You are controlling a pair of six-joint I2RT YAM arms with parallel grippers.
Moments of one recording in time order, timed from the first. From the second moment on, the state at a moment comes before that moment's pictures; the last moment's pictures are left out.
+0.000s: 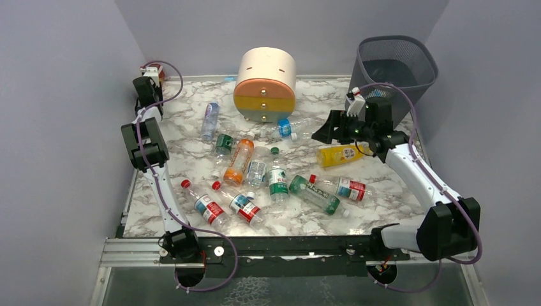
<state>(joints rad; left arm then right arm) 0.35 2.47 1.88 0.18 -0.04 0.25 0.22 1.29 1.00 -0.28 -0.57 0.34</state>
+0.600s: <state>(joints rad) 0.35 2.46 1.82 0.20 -0.03 0.24 0.22 1.30 1.00 -0.28 -0.56 0.34</state>
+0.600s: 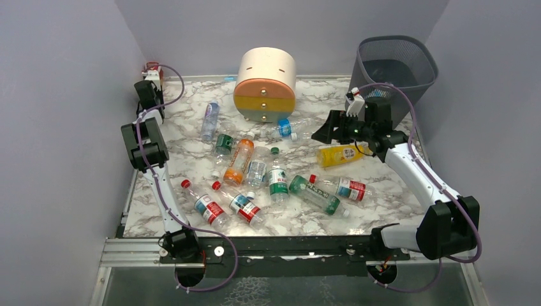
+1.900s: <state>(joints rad) 0.31 1.73 1.06 0.22 0.02 -0.26 0.23 1.09 1.04 -0.39 -0.57 0.35</state>
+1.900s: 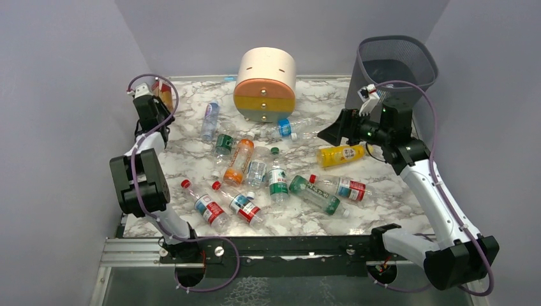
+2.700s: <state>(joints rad) 0.24 0.88 0.69 -0.05 0.42 -0.54 0.23 1.10 1.02 -0.43 -0.68 0.35</state>
